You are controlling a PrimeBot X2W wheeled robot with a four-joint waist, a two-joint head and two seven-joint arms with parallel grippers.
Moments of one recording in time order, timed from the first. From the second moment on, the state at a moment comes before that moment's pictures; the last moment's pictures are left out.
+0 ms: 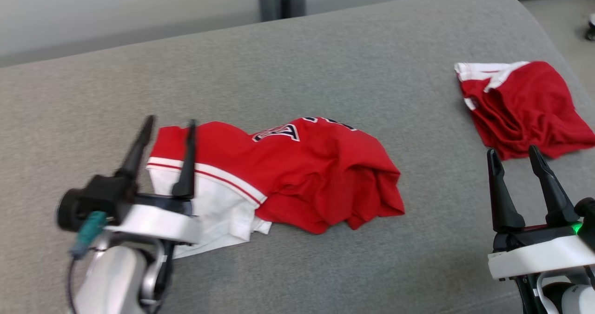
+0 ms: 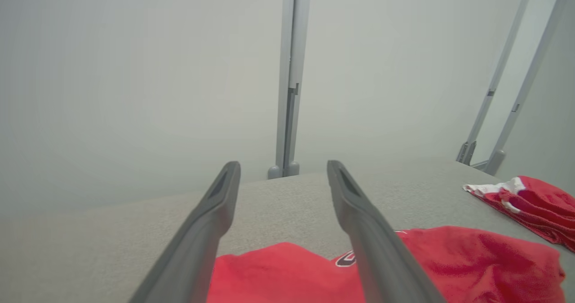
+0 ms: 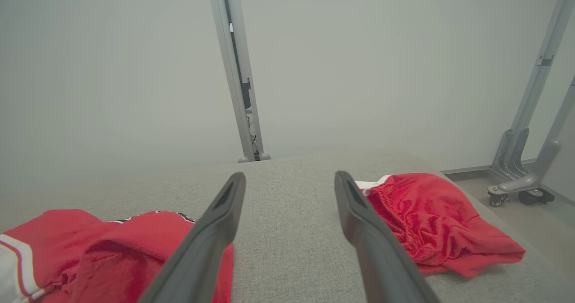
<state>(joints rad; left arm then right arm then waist) -0.28 0.20 -0.29 0.12 -0.35 0.11 -0.22 -0.06 -0.05 -0.03 -0.11 0.22 0.13 -0.08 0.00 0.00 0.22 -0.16</state>
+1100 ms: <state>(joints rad) 0.08 0.31 -0.18 0.00 -0.39 0.16 -0.18 0.10 -0.08 -0.02 -0.12 0.19 0.13 0.02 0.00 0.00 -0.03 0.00</state>
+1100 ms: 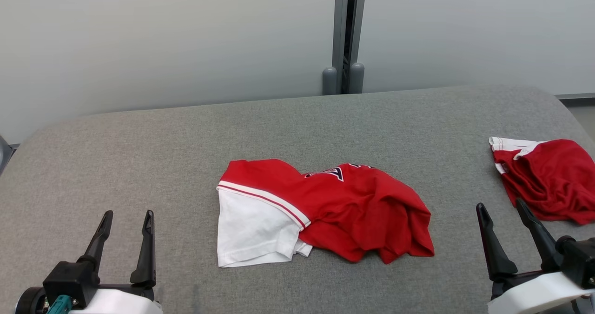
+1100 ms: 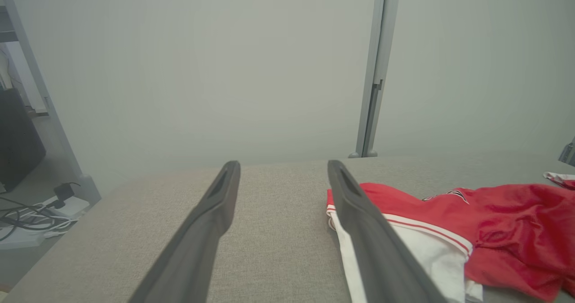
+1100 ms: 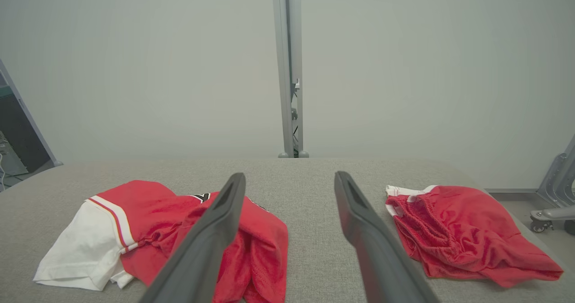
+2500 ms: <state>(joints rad) -0.01 0.31 -0.22 -0.04 -0.39 0.17 -0.18 -0.12 -0.18 0.43 -0.01 0.24 0.13 0.10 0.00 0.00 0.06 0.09</state>
